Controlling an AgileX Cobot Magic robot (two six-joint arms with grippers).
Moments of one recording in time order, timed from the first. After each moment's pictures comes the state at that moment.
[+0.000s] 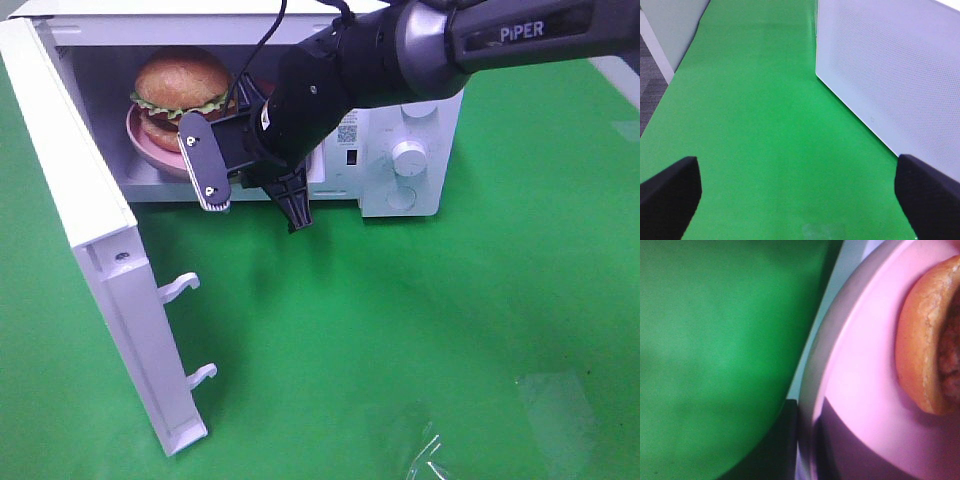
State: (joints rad) left arm 0.03 -0.01 -0.51 -0.03 1.06 0.05; right arm 0.70 2.19 -1.62 -0.20 0.33 -1.19
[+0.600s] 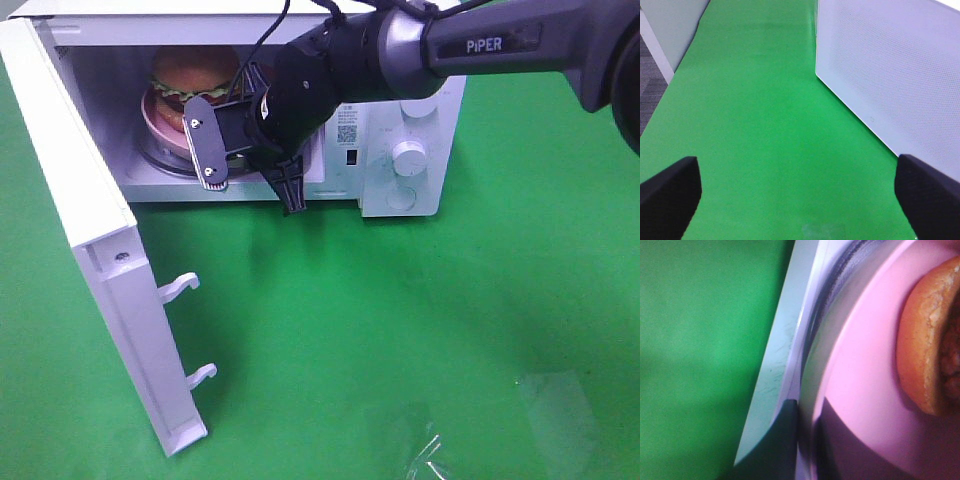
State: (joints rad) left arm 0.03 -0.01 -0.51 -0.03 1.06 0.05; right arm 0.67 2.28 -1.76 -0.23 0.35 -1.14
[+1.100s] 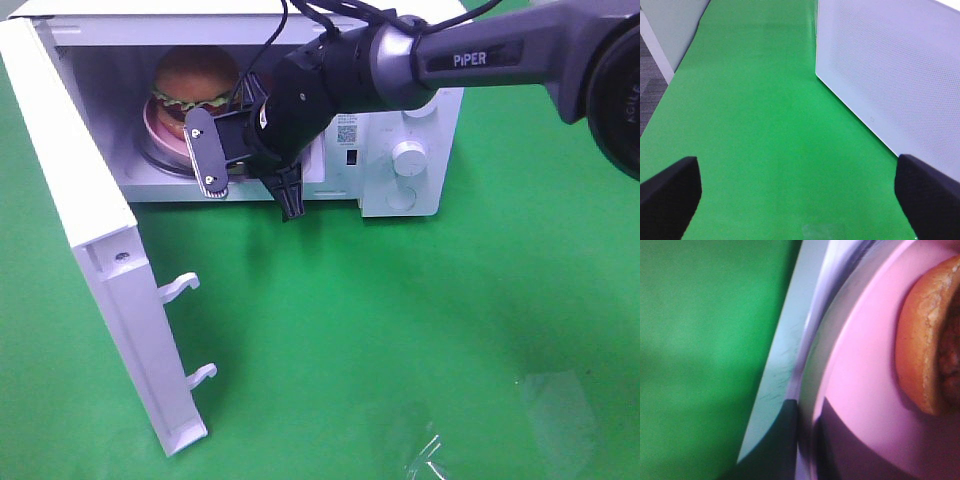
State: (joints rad) left arm 0.03 -0.01 -0.51 -0.03 1.06 0.05; right arm 0.67 2.32 -1.78 -0.24 0.33 -1.14
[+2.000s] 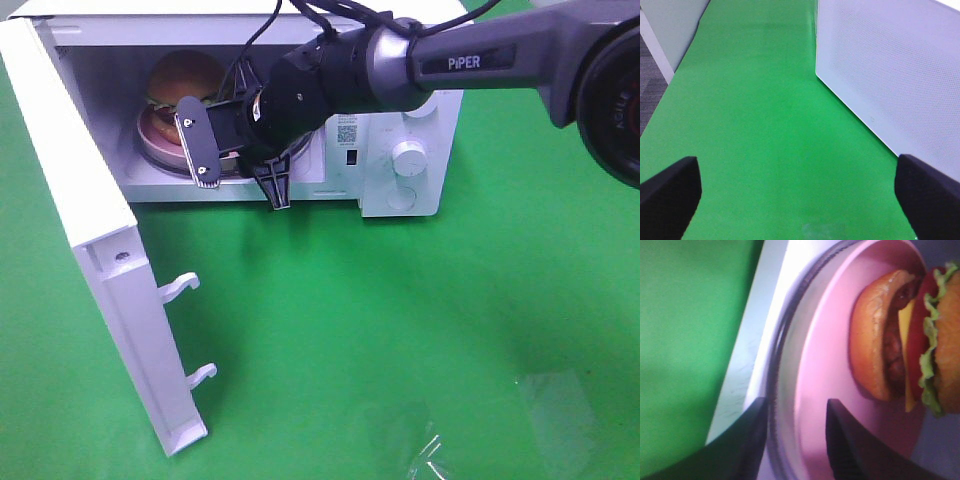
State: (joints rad) left arm 0.03 -0.01 -0.51 -0.03 1.06 0.05; right arm 0.67 2.34 -1.80 -0.22 0.26 -1.11
